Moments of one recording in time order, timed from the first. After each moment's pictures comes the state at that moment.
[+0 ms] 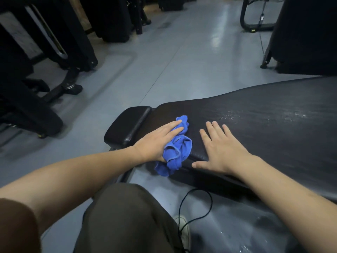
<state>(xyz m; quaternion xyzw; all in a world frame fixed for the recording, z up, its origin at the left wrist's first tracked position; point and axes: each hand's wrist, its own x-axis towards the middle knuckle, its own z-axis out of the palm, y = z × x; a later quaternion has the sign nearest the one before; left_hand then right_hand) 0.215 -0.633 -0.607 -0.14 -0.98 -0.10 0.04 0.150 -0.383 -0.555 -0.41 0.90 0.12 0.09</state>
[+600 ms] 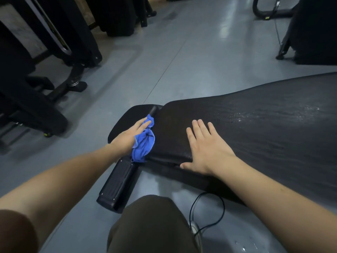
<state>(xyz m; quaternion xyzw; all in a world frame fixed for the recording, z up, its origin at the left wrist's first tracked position) 0.219 -0.775 -0.651 0.08 -0.99 -0.14 -0.05 0.138 -0.461 -0.589 -0.45 0.88 0.13 0.06</state>
